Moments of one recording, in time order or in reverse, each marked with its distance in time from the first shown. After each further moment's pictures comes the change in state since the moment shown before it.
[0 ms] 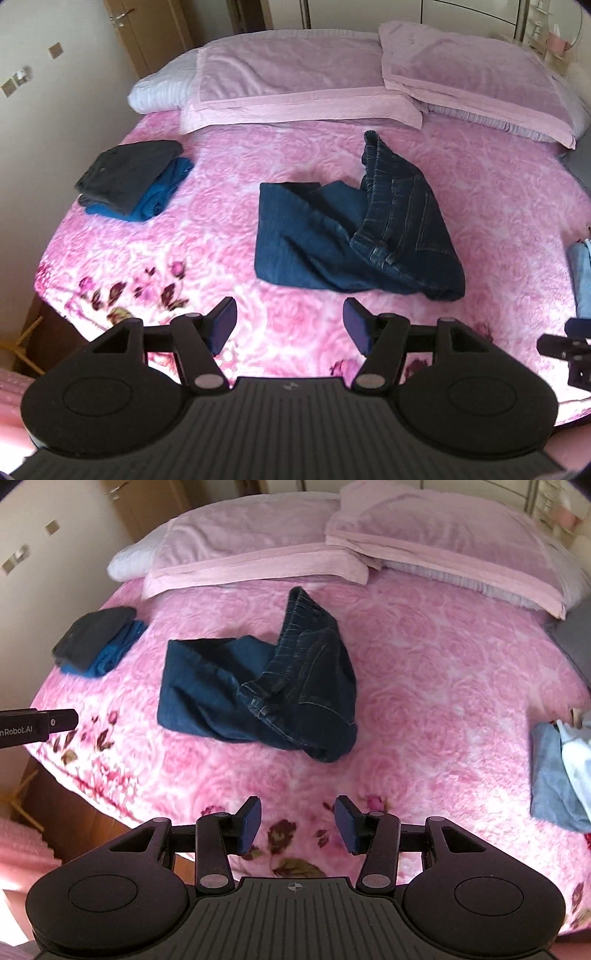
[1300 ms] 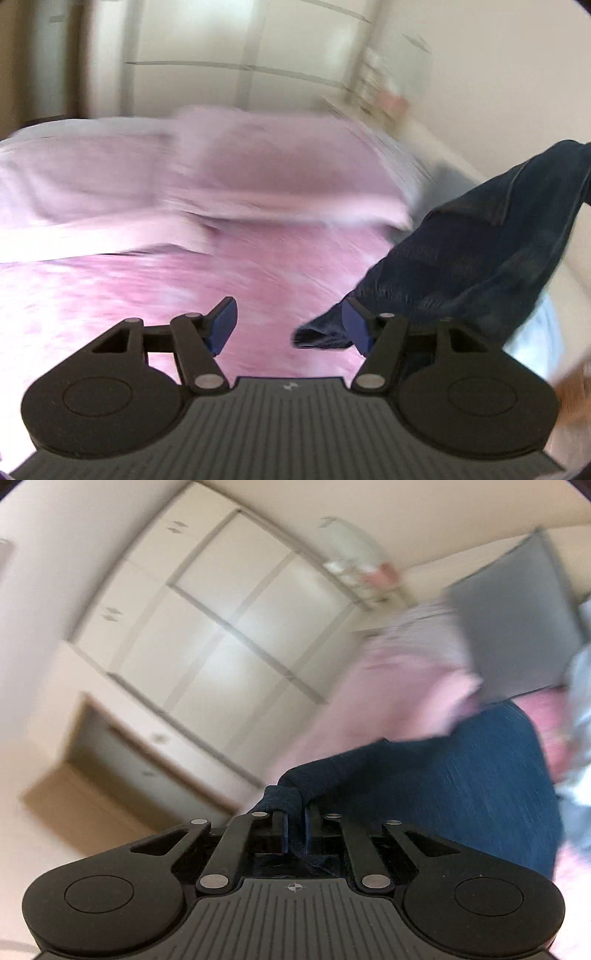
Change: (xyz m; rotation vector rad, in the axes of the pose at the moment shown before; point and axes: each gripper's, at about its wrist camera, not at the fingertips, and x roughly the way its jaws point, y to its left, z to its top) left arm 0.058 -0.136 0.196 0.122 -0.259 -0.607; right arm -0.132 -0.248 0.113 0.836 -0.886 0.240
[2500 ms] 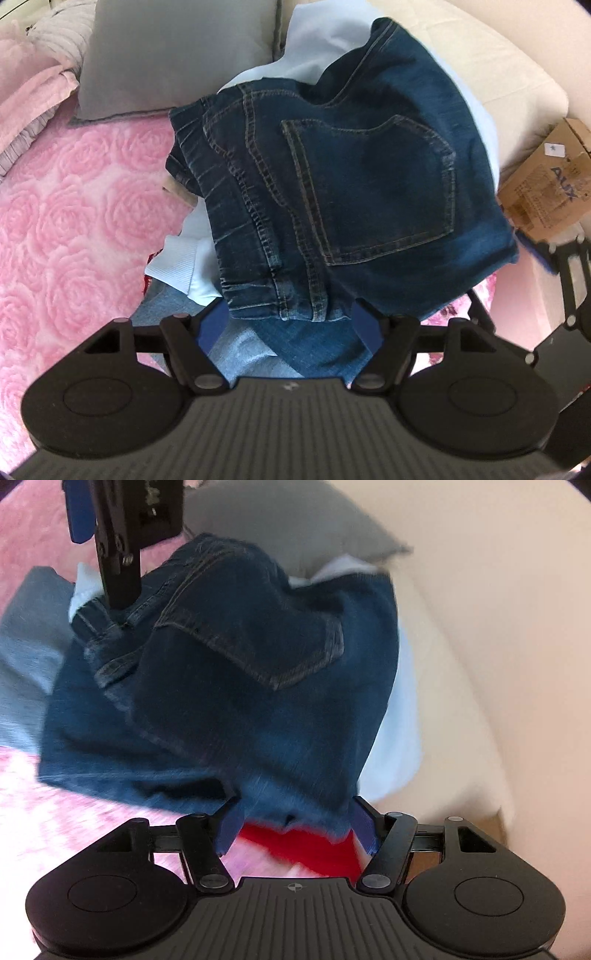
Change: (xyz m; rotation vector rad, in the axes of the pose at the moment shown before) left arm 0.332 -0.429 -0.156 0.737 0.562 -0.434; right arm -0.056 -0.372 -0.067 -1.081 0.399 -1.398
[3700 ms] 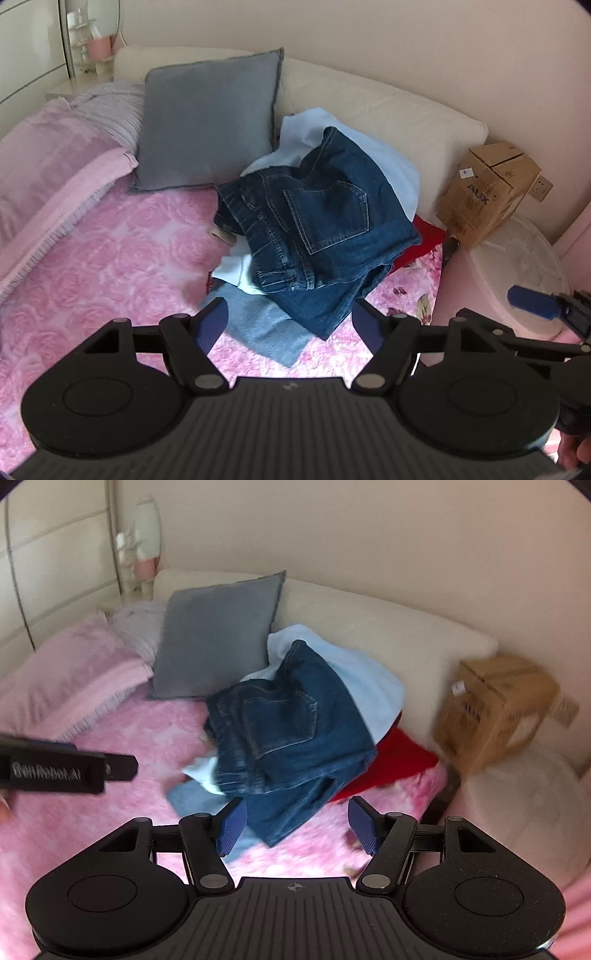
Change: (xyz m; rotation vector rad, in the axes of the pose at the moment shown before) left arm -0.230 0.001 -0.097 0.110 -0.241 -0.007; right arm -0.261 -0.090 0.023 0.894 0.028 0.289
